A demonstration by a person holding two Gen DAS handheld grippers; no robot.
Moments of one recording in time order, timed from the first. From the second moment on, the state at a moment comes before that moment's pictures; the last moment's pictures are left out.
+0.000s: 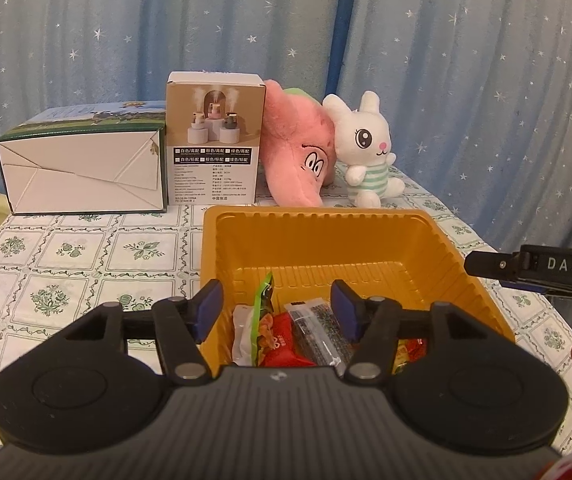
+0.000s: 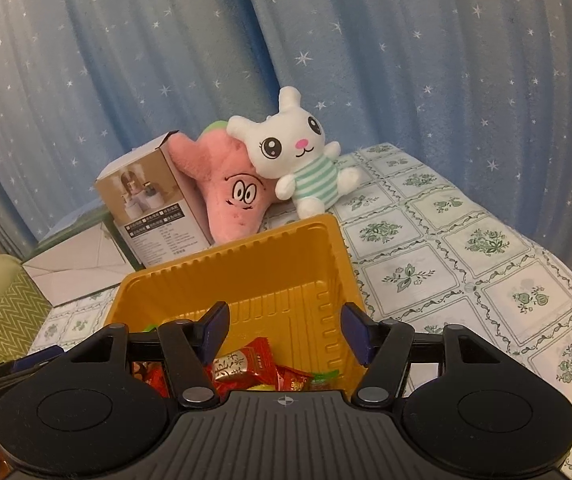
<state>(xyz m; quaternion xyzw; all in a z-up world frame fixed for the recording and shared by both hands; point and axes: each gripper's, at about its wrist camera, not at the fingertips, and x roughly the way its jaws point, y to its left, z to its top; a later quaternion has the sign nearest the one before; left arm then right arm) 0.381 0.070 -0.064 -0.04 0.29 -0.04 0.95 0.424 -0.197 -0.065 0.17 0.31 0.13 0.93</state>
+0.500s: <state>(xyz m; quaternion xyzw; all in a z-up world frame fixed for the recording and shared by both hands) 0.371 0.063 -0.064 -0.03 0.29 -0.04 0.96 0.418 -0.204 -0.062 0.17 0.31 0.11 0.93</state>
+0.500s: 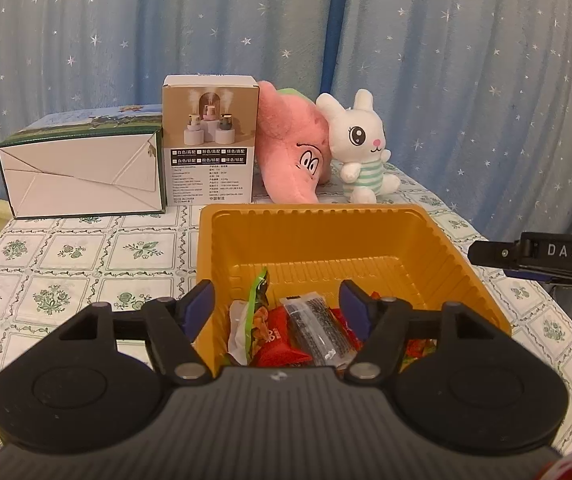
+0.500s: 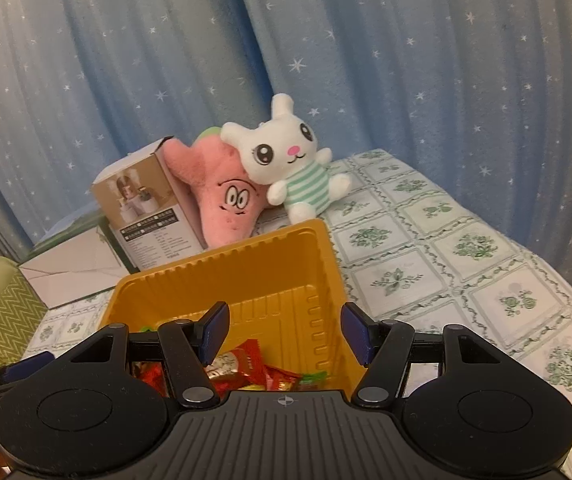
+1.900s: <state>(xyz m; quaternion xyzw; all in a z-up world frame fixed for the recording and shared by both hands) 0.170 0.026 -0.101 0.02 0.33 -0.09 0.94 0.214 -0.247 -0.113 0.15 0.40 0.09 0.90</state>
